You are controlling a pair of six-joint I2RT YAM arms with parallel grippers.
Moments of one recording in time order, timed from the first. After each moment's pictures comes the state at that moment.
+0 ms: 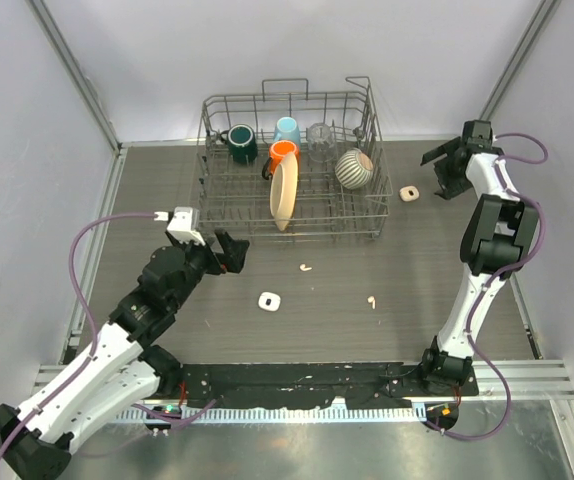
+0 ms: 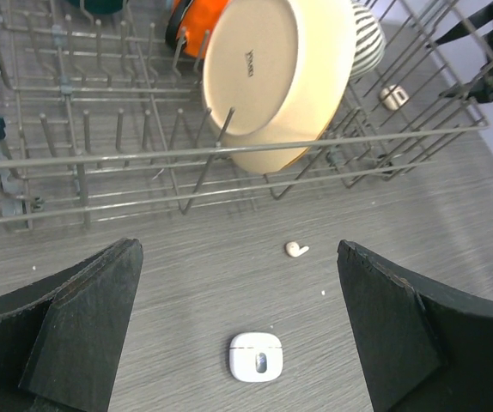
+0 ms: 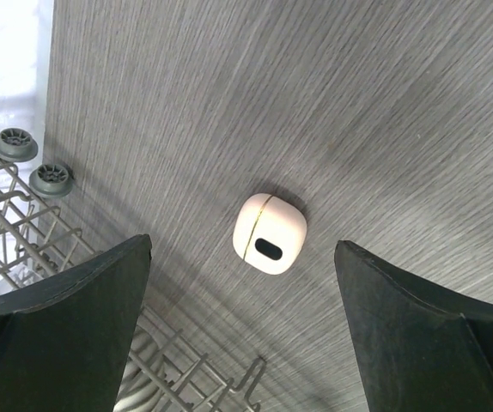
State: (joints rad) left arm -0.63 0.65 0.58 -0.10 -0.22 -0.42; right arm -0.22 2.13 1.78 -0.59 -0.06 0.89
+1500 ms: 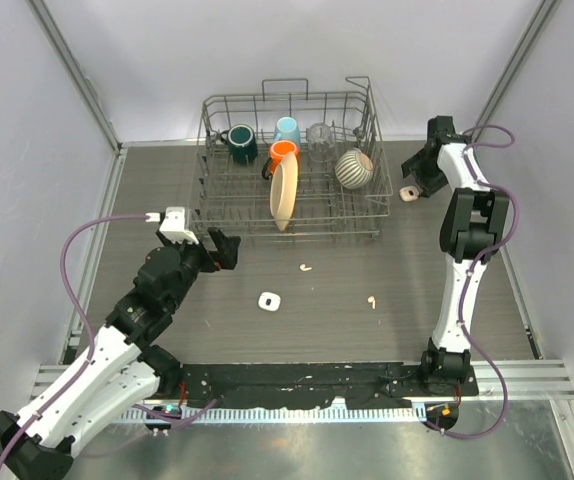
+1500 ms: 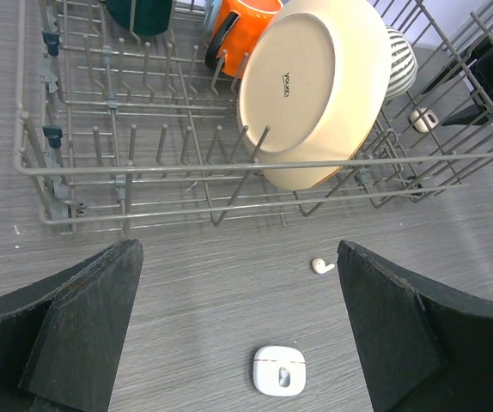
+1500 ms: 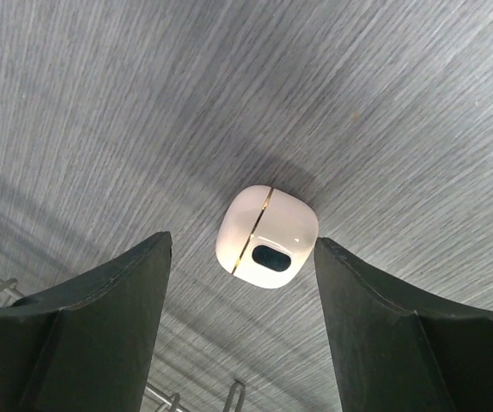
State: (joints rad) left arm -0.59 0.64 0.58 -0.12 -0.29 -0.39; right arm -0.09 2.33 2.04 -0.82 0.11 0.87
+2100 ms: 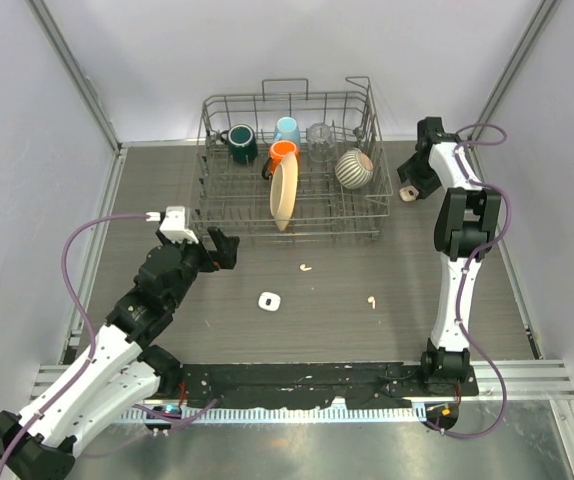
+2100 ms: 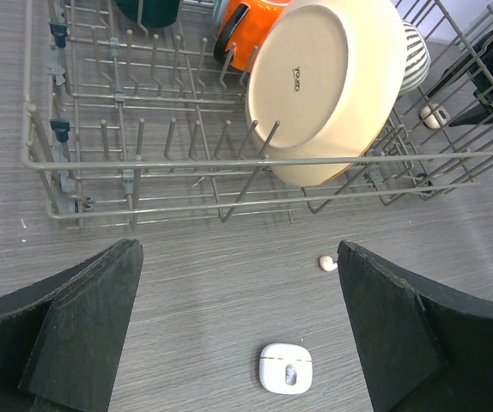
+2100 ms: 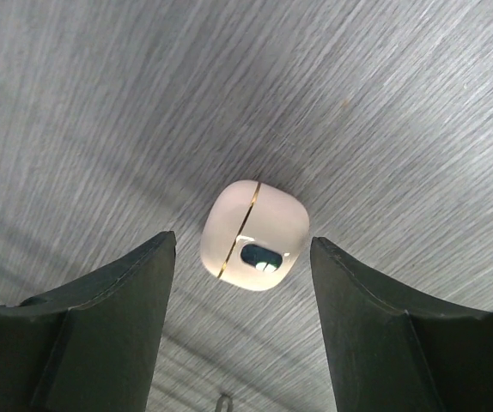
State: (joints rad) left arm -0.58 0.65 0.58 -0.13 -0.28 -0.39; right arm -0.05 2.36 2.09 -0.89 0.22 0.87
